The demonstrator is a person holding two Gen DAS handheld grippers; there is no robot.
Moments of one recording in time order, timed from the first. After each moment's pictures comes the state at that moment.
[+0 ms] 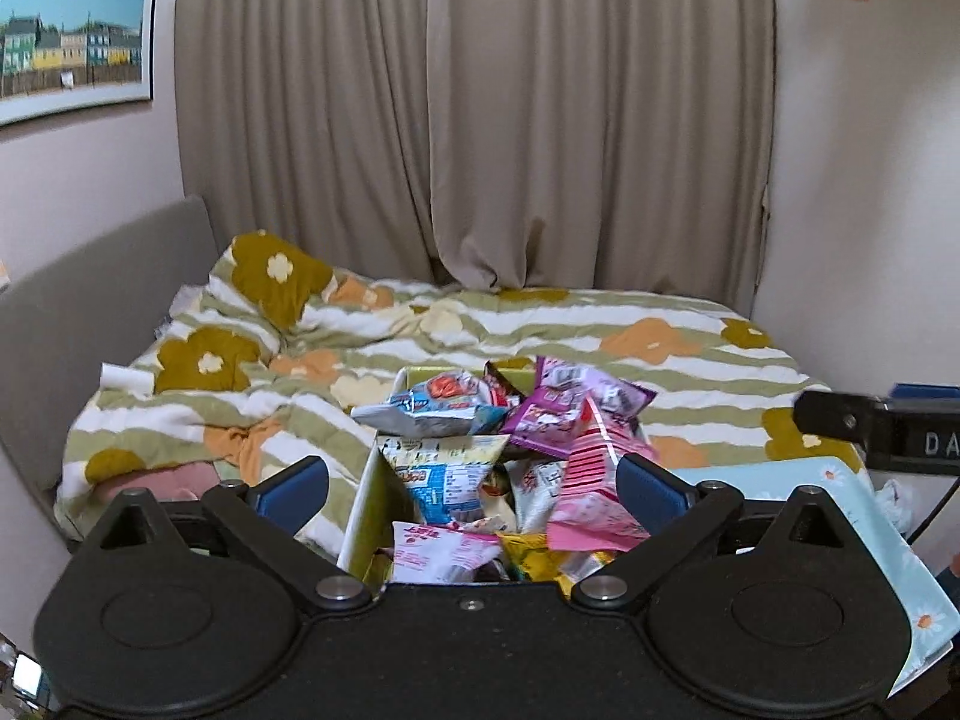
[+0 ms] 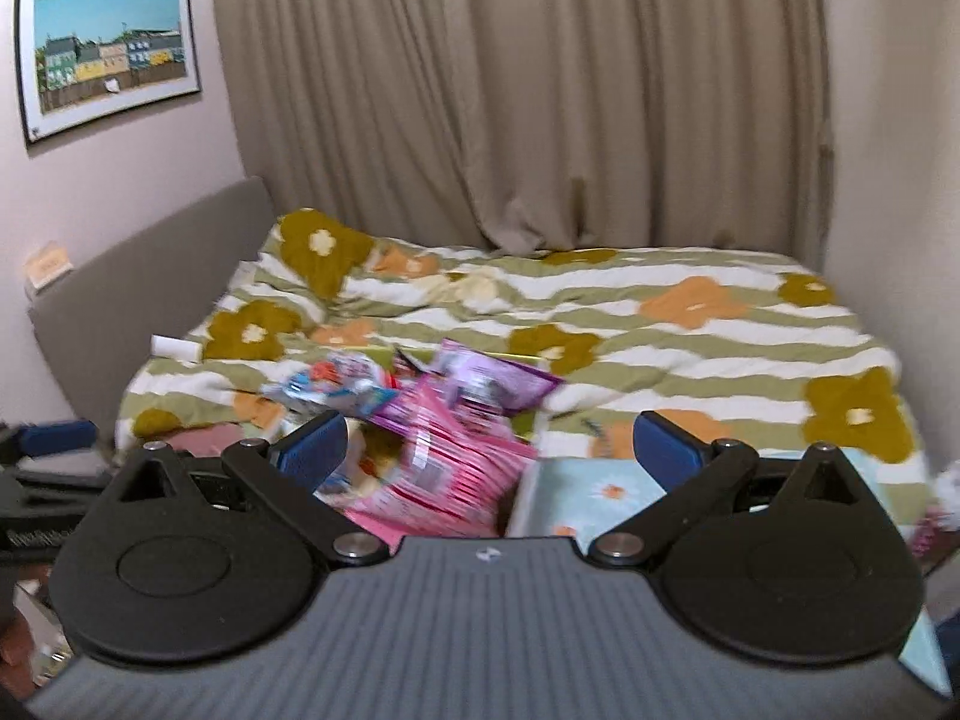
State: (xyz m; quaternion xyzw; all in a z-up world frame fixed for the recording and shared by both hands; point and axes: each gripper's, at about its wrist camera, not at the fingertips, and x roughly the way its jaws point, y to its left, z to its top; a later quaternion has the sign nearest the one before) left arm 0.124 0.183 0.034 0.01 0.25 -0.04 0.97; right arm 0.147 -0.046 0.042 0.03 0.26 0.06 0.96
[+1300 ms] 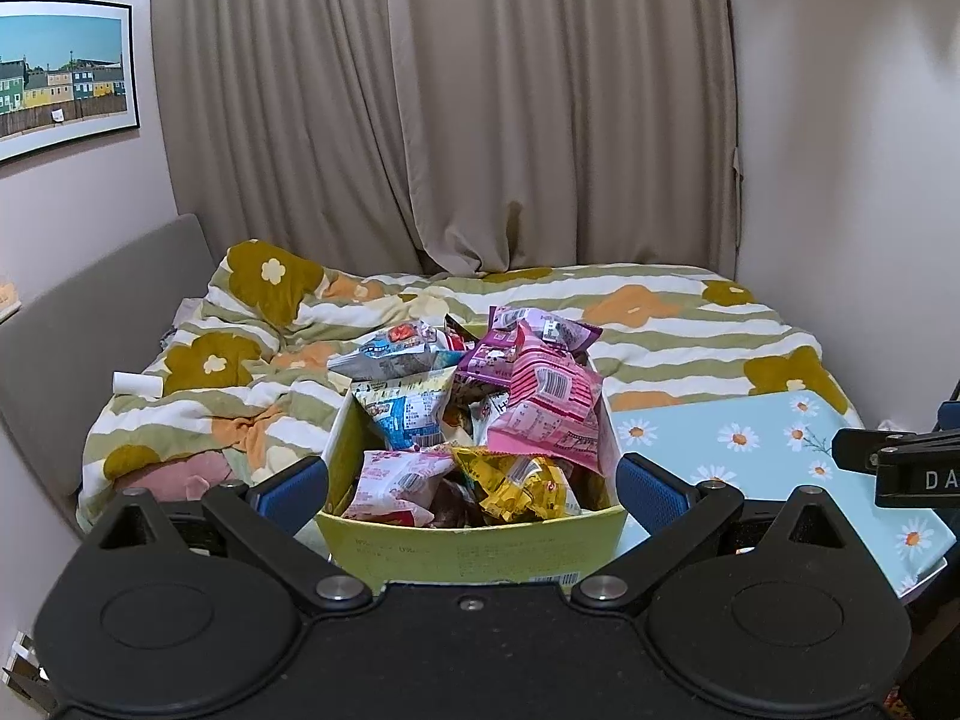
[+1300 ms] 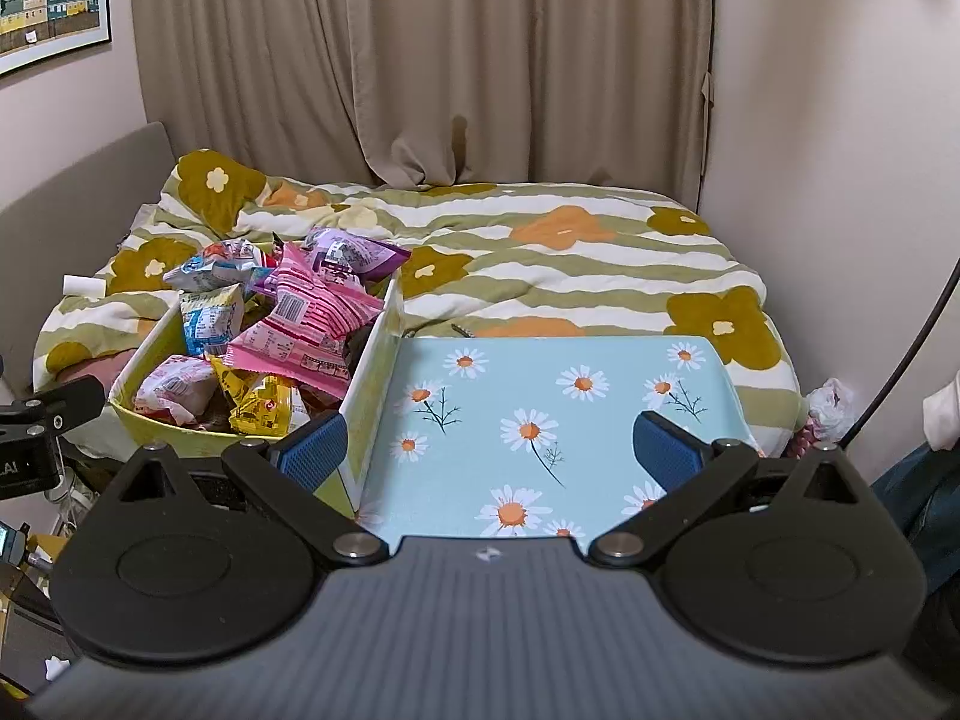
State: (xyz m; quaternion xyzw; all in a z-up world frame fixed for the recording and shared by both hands) left arm 0.052 0.141 0.010 0.05 0.25 -0.04 0.96; right arm 0.047 -0.095 0.011 0.01 0.31 -0.04 0.95
